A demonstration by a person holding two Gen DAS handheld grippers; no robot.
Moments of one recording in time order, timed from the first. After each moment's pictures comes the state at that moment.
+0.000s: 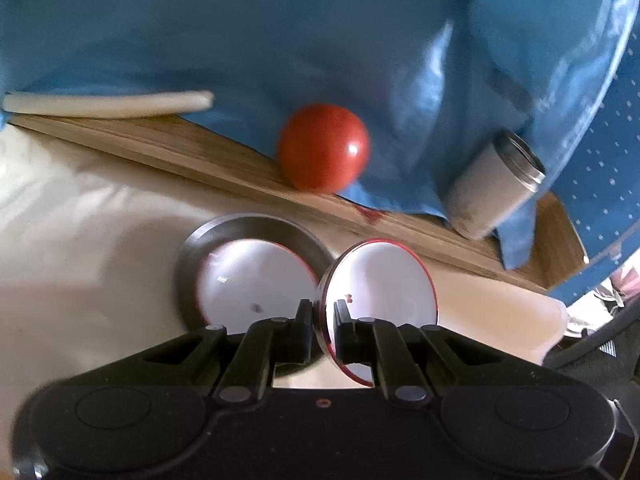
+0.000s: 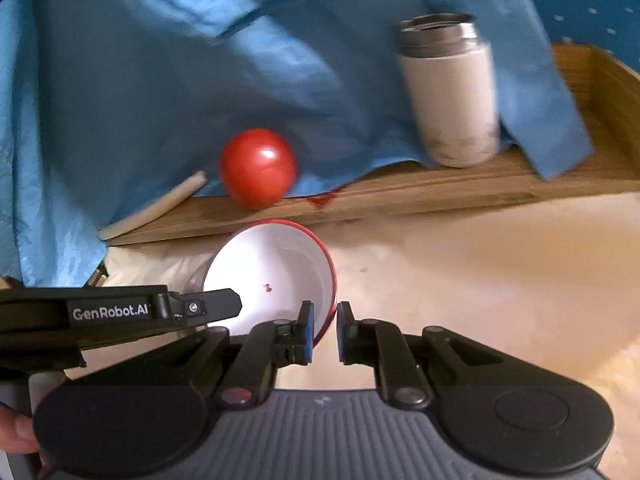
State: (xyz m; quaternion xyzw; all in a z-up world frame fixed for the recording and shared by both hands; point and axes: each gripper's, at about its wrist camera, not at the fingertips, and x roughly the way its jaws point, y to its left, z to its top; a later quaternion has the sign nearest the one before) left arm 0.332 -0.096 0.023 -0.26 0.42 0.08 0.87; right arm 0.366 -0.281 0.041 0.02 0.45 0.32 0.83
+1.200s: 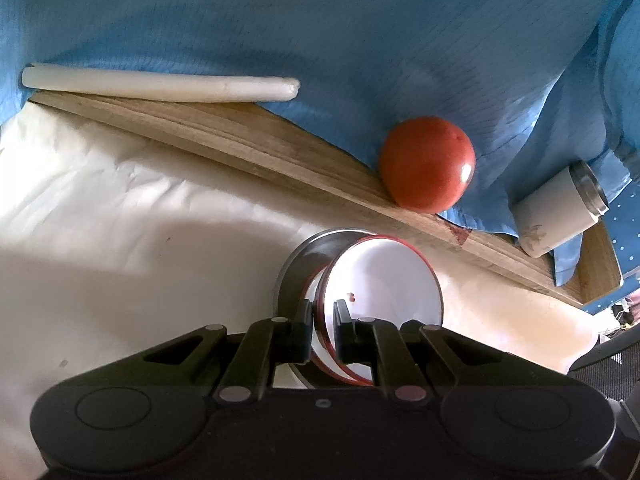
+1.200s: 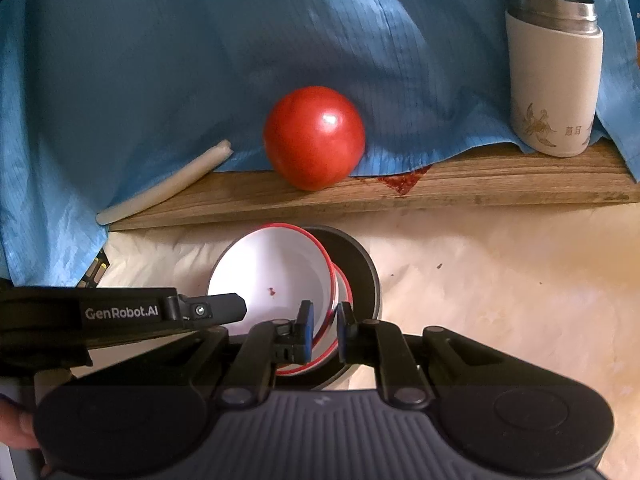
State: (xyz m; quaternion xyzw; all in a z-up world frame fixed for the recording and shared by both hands) left arm 0.345 -0.025 -0.003 -0.28 0.46 0.09 0.83; right arm 0.370 -0.212 0.026 0.01 0.49 0.31 0.81
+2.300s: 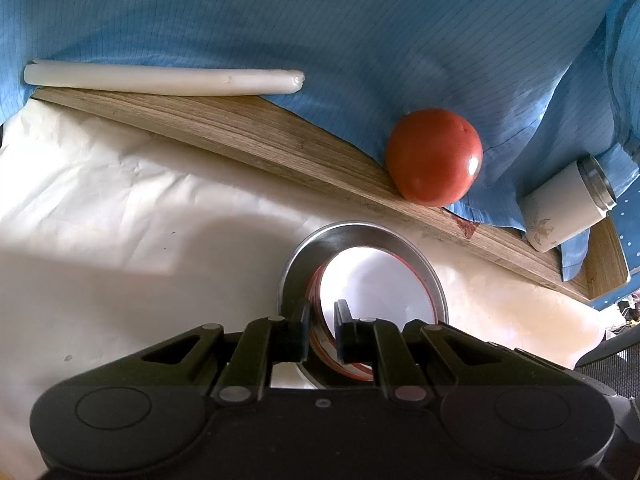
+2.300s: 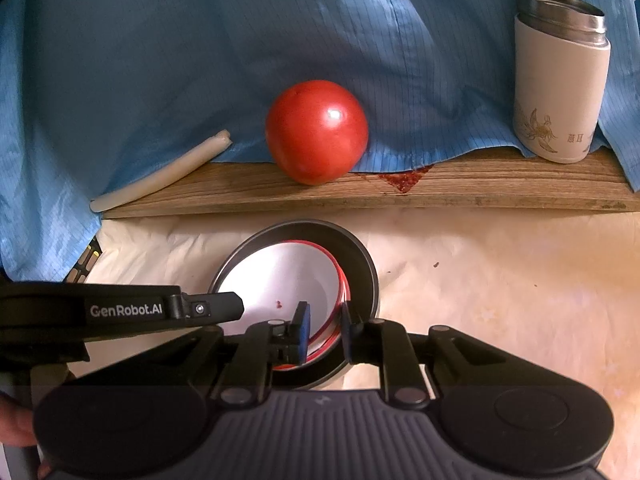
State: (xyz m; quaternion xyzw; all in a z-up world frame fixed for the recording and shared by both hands) left arm 0.348 -0.026 -0.004 -0.28 0.48 0.09 0.83; right arm 0.372 -0.204 0.025 -0.02 0.49 0.31 0.81
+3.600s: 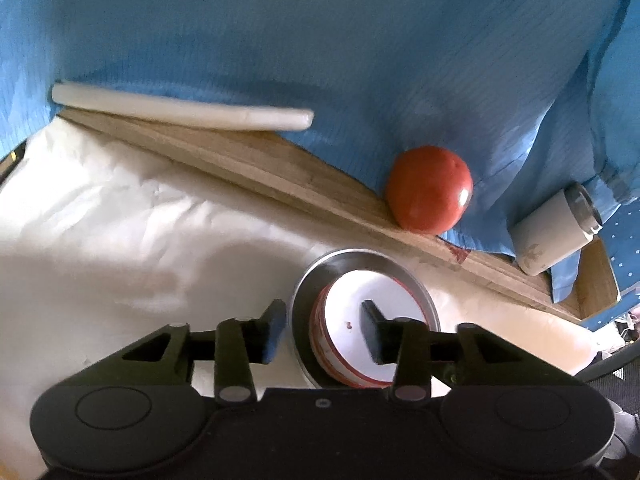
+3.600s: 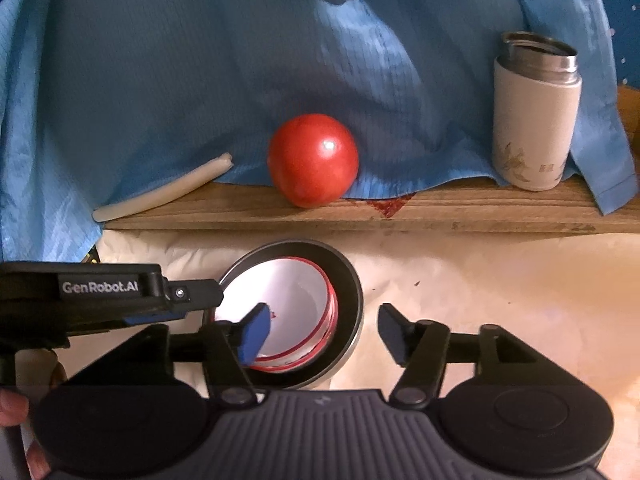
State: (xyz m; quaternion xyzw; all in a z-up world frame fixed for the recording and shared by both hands) left arm 0.328 -0.022 0.014 -0.28 0.43 0.11 0.85; right arm 0.364 -0.221 0.044 -0.03 0.45 0.31 0.84
